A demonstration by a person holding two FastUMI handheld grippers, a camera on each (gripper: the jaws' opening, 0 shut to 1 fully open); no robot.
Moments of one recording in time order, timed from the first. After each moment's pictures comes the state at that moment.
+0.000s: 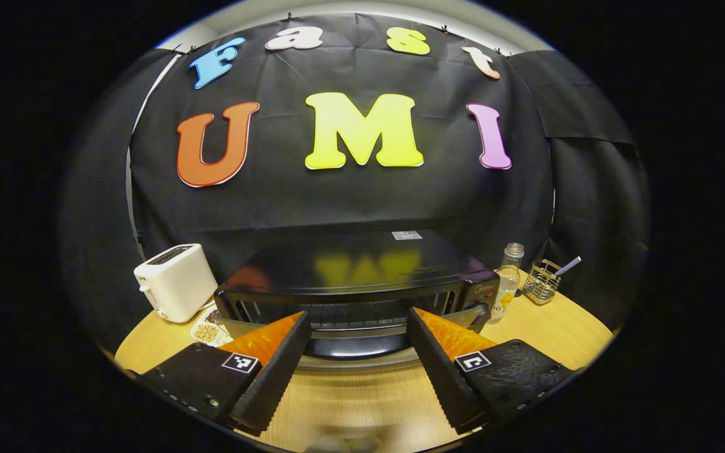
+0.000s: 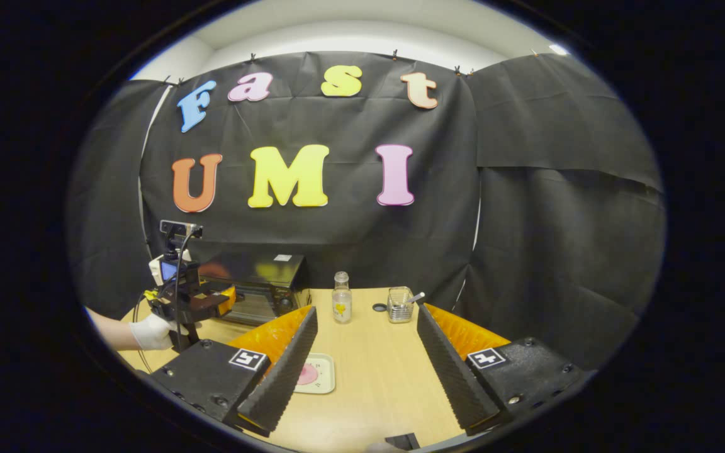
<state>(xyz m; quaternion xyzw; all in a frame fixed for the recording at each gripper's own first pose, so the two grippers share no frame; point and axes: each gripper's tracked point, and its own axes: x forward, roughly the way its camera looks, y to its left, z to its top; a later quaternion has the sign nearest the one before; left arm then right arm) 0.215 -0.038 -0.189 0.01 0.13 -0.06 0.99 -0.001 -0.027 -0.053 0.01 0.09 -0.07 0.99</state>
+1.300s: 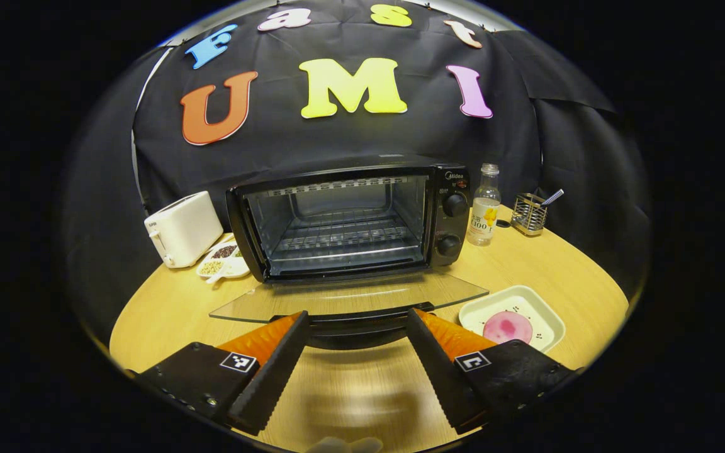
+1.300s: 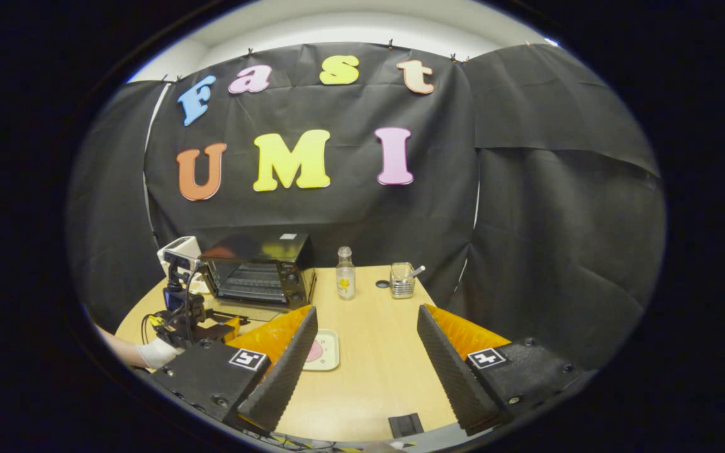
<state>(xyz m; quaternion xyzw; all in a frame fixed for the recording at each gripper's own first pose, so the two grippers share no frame) 0.113 -0.041 -0.291 0.02 0.23 -0.06 0.97 -0.042 -0.030 -0.089 0.02 0.13 -0.06 0.99</state>
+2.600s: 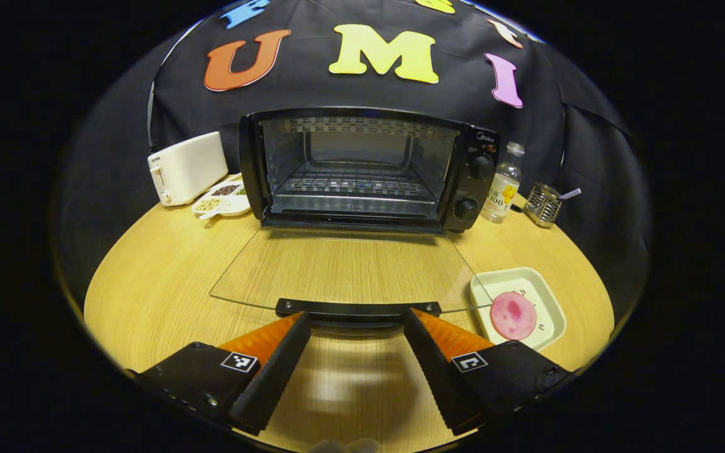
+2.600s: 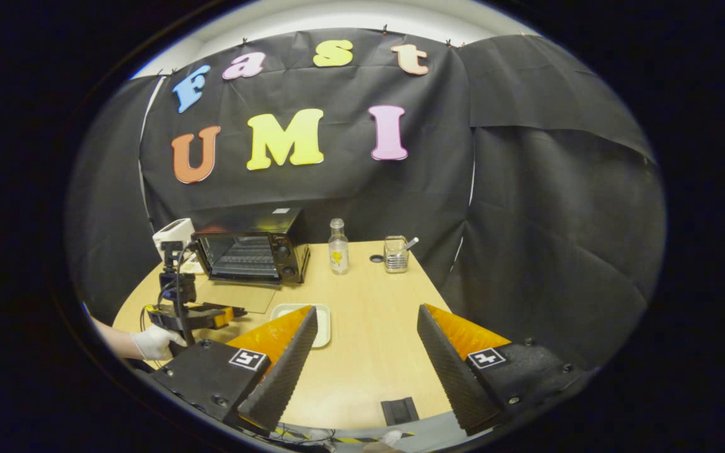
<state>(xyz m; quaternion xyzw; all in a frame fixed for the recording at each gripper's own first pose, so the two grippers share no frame) 0.096 -0.034 -0.331 -0.05 0.31 -0.04 0.95 -0.055 -0.043 -0.137 0.03 0.17 -0.07 0.98</state>
